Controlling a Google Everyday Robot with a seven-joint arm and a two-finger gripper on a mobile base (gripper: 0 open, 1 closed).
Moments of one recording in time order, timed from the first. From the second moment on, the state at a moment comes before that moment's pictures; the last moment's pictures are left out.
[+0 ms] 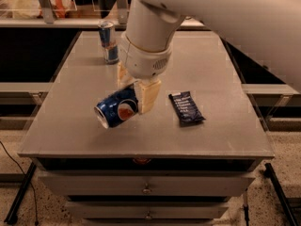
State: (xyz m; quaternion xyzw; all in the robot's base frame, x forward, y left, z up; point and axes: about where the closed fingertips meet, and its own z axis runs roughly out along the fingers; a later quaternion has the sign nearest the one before) arm 0.482 0.026 0.907 -0.89 0.43 0.02 0.14
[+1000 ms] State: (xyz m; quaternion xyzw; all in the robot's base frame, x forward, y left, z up) arm 0.500 0.023 0.941 -0.89 0.43 0.03 0.16
